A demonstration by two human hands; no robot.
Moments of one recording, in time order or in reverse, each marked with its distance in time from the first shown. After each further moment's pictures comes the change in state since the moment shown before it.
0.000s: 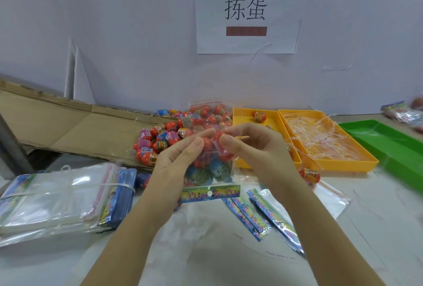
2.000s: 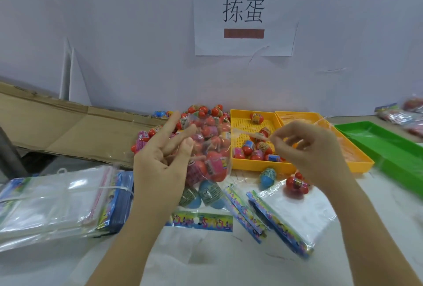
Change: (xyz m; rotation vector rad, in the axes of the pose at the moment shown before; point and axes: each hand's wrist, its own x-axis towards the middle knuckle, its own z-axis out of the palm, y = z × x) left_hand -0.001 -0.002 0.002 0.248 0.308 0.406; right_hand -0.001 0.011 -0.069 -0.596 0.186 -0.280
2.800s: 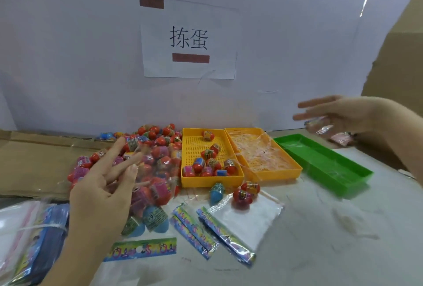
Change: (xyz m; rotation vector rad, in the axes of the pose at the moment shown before) left_hand 0.002 -0.020 -0.005 0.161 -0.054 -0.049; right_hand 0.089 0.064 -0.196 -0.074 -0.643 0.983
